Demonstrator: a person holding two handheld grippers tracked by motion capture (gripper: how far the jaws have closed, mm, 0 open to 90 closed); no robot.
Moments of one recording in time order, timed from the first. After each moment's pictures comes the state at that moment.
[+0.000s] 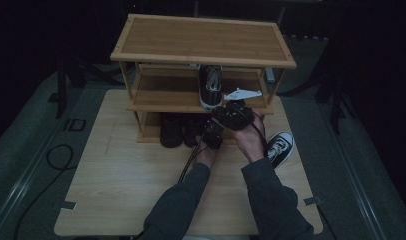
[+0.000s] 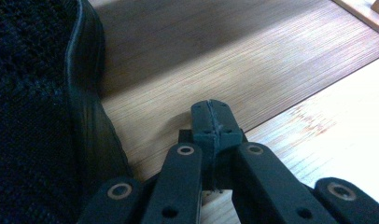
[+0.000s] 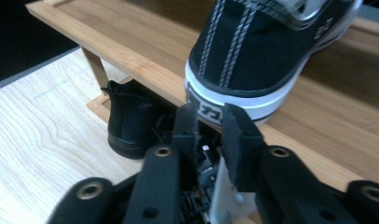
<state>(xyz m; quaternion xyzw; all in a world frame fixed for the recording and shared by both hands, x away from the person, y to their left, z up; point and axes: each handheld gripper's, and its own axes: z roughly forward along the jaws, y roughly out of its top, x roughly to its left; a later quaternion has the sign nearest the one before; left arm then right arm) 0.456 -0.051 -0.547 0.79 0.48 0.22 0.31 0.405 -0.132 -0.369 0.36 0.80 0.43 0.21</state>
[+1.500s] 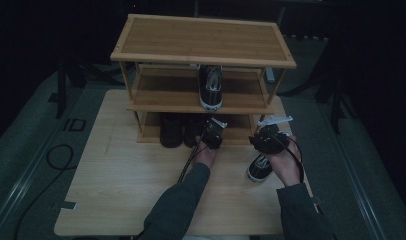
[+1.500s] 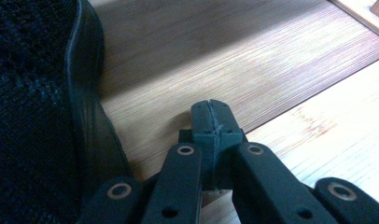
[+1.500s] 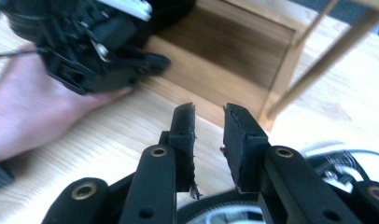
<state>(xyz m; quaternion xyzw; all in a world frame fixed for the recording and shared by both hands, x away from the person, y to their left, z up) 0.457 -0.051 -0.548 0.79 0.48 0.22 0.32 0.375 -0.231 -0.422 0.44 0.82 0.30 0.21</state>
